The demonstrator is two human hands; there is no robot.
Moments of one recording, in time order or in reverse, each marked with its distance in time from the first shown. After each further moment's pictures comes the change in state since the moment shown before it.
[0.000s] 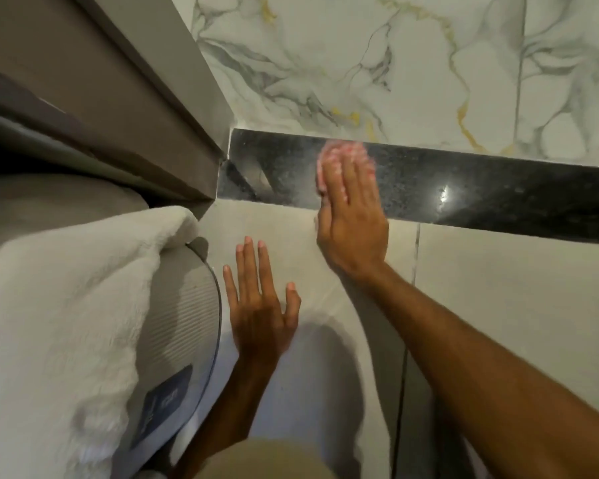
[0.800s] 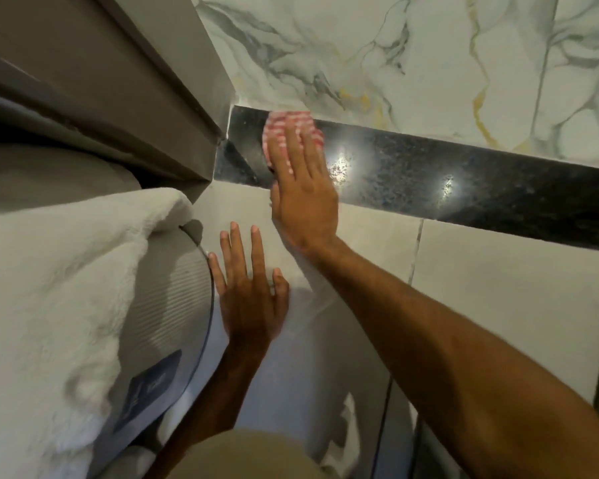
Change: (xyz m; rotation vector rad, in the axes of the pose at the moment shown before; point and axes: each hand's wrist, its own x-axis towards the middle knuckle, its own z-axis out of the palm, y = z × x) left_hand 0.004 -0.002 0.000 0.033 -0.047 -0.023; right_hand 0.024 -0.061 0.014 0.076 -0.134 -0.096
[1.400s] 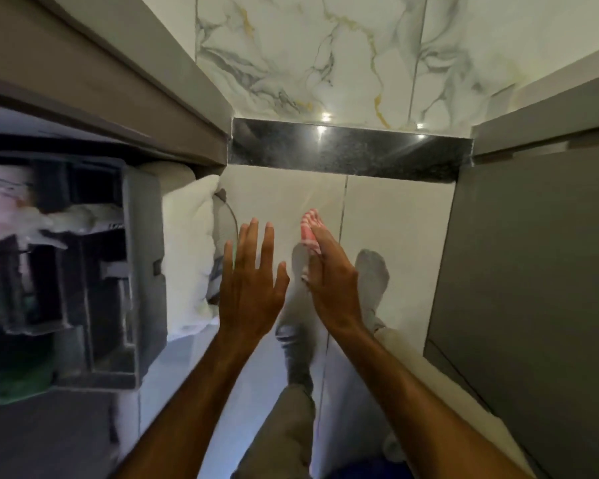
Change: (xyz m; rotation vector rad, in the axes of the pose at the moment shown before) left_hand -0.072 0.089 -0.377 0.012 -0.400 0.187; right_hand -0.212 -0.074 -0.348 0.771 -0.217 0.470
